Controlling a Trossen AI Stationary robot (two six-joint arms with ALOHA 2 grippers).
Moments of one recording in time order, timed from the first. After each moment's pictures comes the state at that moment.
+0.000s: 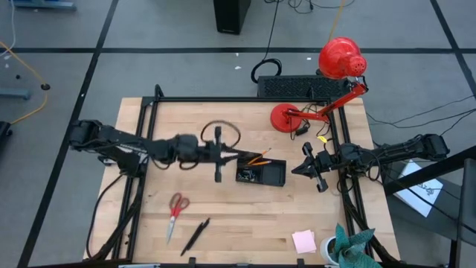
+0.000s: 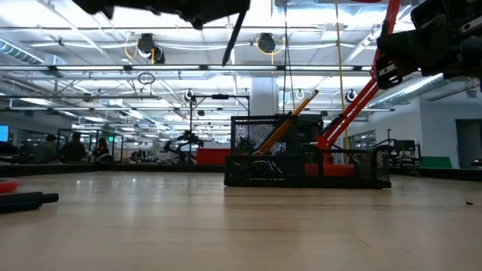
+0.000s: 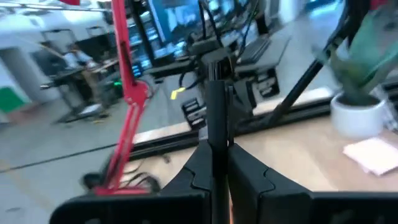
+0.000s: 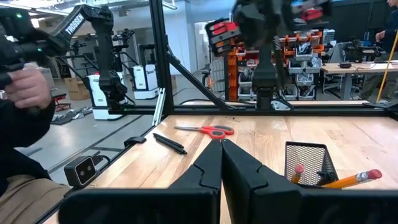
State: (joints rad) left arm -0.08 1.41 0.81 0.54 -0.09 0.27; right arm 0.08 0.56 0.02 0.61 -0.18 0.09
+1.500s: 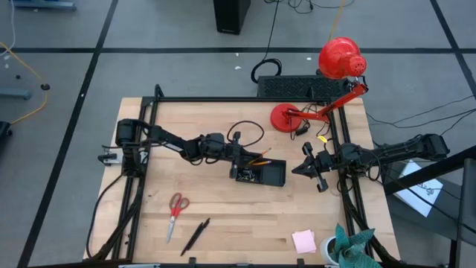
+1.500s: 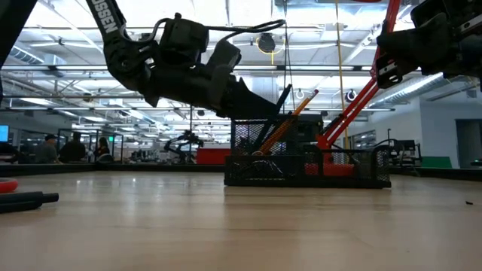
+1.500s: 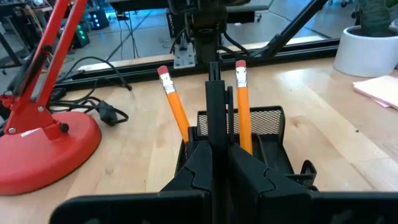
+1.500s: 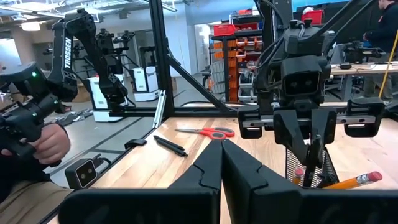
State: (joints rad) left arm 0.12 1.89 0.81 0.85 0.20 0.15; right arm 0.08 0.56 0.02 0.62 -0.18 0.10
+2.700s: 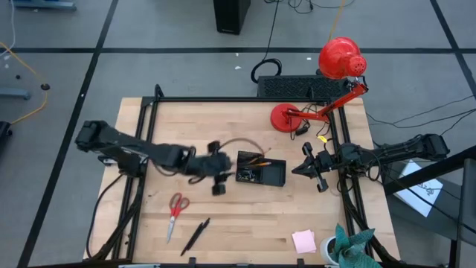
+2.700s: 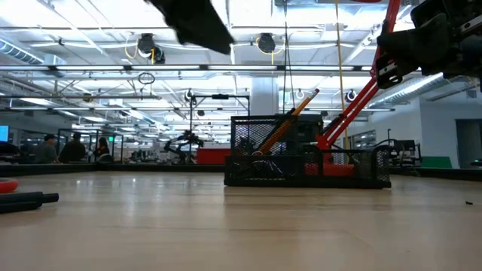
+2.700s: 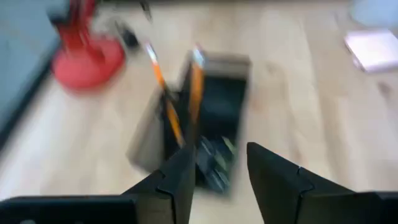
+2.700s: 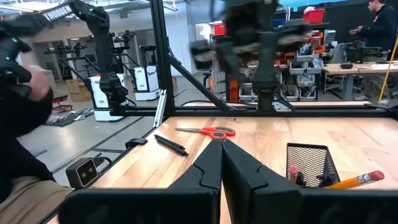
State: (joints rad) left arm -0.22 1.50 1.17 -0.39 -0.32 -0.16; right arm 0.08 0.56 0.02 0.62 -0.18 0.10
